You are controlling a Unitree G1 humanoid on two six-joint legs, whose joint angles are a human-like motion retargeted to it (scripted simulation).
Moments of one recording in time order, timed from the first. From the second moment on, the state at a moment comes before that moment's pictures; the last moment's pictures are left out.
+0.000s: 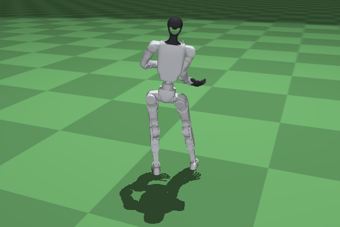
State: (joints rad) left arm -0.26 0.38 -0.67 0.16 0.26 -0.38 -0.44; right arm -0.02 0.32 -0.60 0.53 0.66 -0.52 -0.03; waist 0.02 -0.02 0.00; left_leg -0.02 -0.12 0.24 0.28 -0.21 0.01; right_leg -0.23 -0.30 0.08 0.22 0.14 0.14
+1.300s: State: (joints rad) left arm -0.11 0.26 -0.32 0.27 0.81 -0.38 -0.10; right arm -0.18 0.41 -0.61 0.87 1.15 -0.57 0.12; waist -0.13 0.08 -0.04; left_leg -0.24 0.00 0.17 0.62 -0.36 -0.07; right_leg -0.29 -0.19 0.26 0.37 -0.02 0.21
